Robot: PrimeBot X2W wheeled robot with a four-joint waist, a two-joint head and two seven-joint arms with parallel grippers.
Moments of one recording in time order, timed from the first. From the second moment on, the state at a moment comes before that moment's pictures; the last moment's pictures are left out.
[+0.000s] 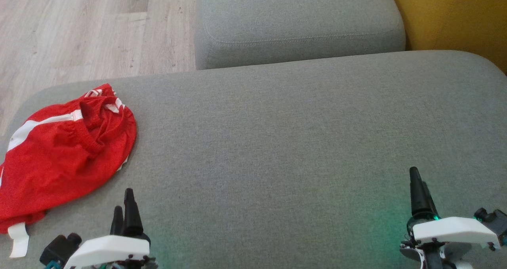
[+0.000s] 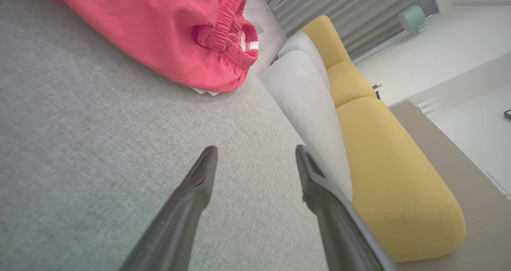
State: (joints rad) left arm 0.03 0.04 -0.06 0.27 -1.07 -0.02 -0.02; right arm 0.03 -0.04 -0.02 0.31 1.05 0.13 -0.02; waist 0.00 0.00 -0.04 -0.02
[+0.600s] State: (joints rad) left arm 0.03 0.04 -0.11 0.23 -0.85 0.03 -0.07; right arm 0.03 -0.04 0.03 0.28 0.82 0.13 -0.07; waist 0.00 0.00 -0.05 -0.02
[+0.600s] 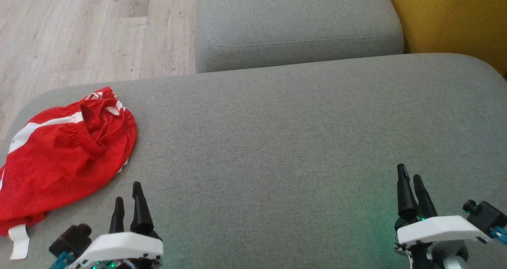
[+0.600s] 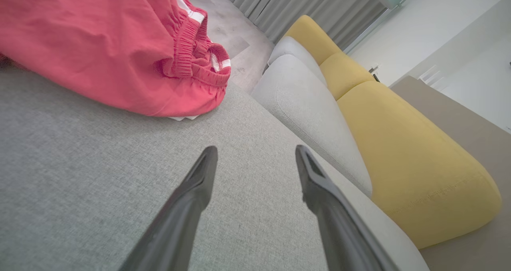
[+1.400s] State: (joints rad) left arm 0.05 0.04 -0.17 0.22 -0.54 0.08 -0.14; right arm 0.03 -0.04 0.09 0.27 0.49 0.13 -0.14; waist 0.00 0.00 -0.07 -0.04
